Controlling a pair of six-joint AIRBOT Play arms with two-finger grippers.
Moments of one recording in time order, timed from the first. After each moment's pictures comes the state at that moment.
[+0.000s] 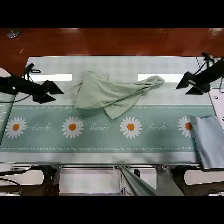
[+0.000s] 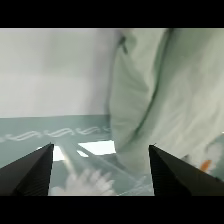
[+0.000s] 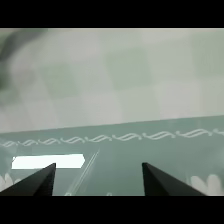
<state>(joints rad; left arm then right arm) 0.26 -1.51 1.09 0.85 -1.20 -1.32 -0.25 -1.57 1.40 -1.23 1.42 1.56</state>
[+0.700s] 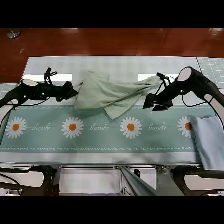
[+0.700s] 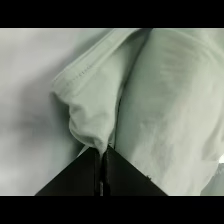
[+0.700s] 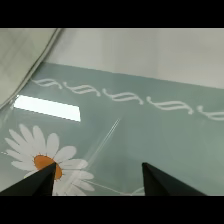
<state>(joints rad) 0.08 -1.60 1.00 0.57 -0.82 -1.19 0.11 -1.52 1.14 -1.12 1.29 1.53</state>
